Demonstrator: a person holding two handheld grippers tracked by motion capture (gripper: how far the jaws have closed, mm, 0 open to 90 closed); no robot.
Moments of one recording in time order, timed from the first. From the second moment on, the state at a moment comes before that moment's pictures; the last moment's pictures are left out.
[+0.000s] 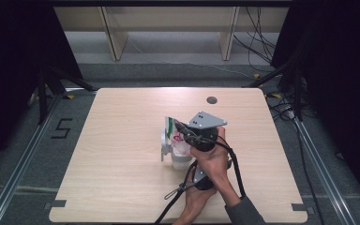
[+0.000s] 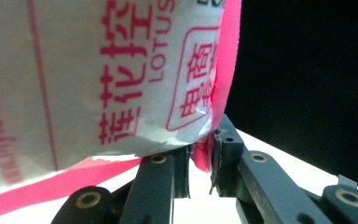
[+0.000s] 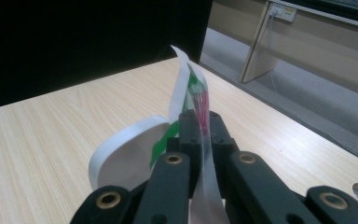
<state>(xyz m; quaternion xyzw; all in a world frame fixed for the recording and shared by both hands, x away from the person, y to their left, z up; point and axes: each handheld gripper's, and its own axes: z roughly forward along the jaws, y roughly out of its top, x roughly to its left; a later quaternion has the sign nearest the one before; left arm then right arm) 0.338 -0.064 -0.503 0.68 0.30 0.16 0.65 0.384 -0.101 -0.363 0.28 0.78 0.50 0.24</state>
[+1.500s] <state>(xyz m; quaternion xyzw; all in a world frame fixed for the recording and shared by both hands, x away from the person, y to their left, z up) 0.338 -0.066 -0.505 0.67 0.31 0.16 0.66 0.386 -0.105 -0.361 0.27 0.78 0.51 0.24</state>
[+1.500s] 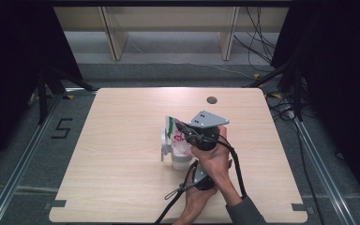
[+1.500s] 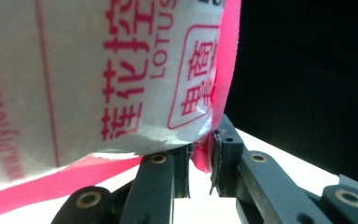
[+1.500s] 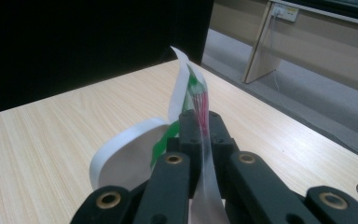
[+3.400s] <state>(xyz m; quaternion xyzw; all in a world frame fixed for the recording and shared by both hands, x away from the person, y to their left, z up) 0.333 -0.052 -0.512 0.70 0.30 0.17 0.62 0.373 -0.176 -0.338 0.28 0.72 0.61 0.18</state>
